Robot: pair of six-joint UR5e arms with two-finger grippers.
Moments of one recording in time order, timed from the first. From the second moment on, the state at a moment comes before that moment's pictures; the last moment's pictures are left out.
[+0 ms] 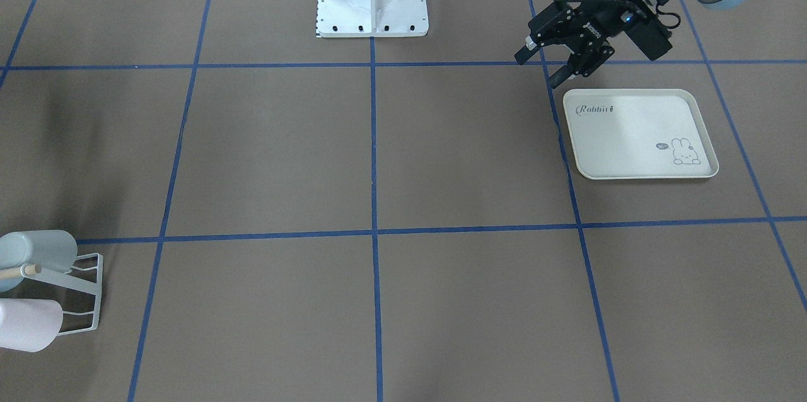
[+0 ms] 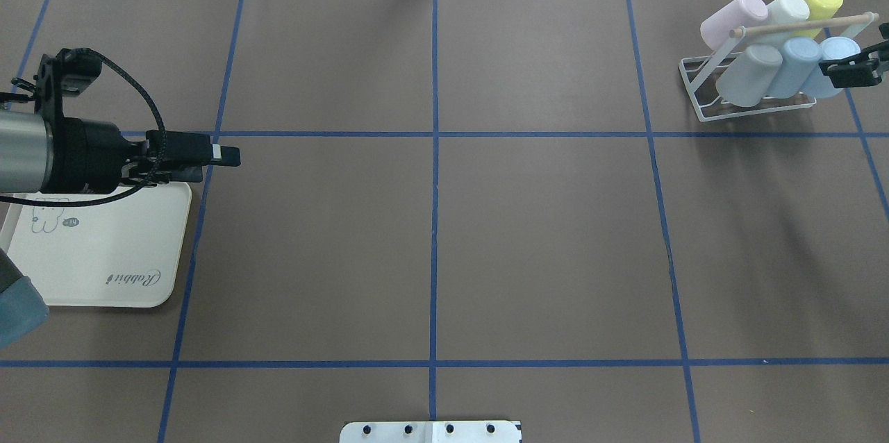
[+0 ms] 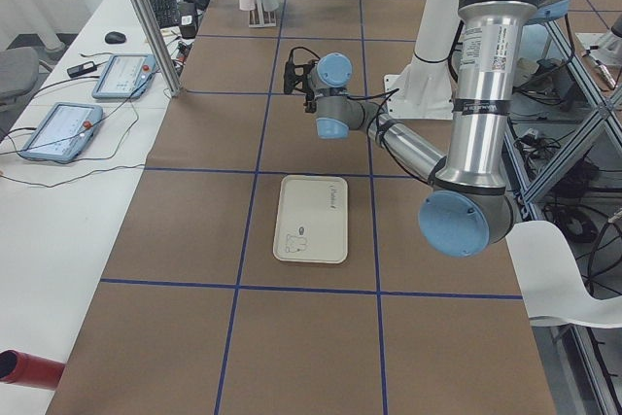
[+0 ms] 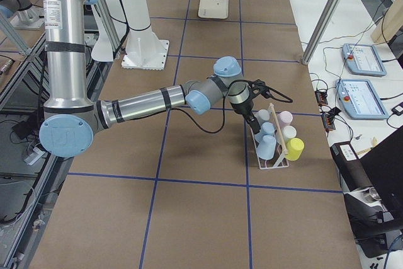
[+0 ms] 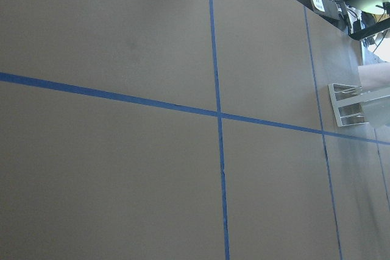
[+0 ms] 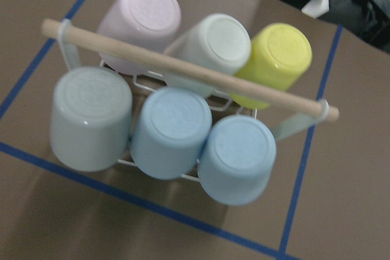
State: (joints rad) left arm -0.79 -1.64 -2.00 -2.56 -2.07 -1.45; right arm 1.30 -1.57 1.84 -1.27 2.06 0.21
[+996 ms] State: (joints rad) left arm -1.10 -1.40 -1.97 -2.25 -2.11 -0.44; right arm 1.43 -1.83 1.79 -1.27 2.24 0.07
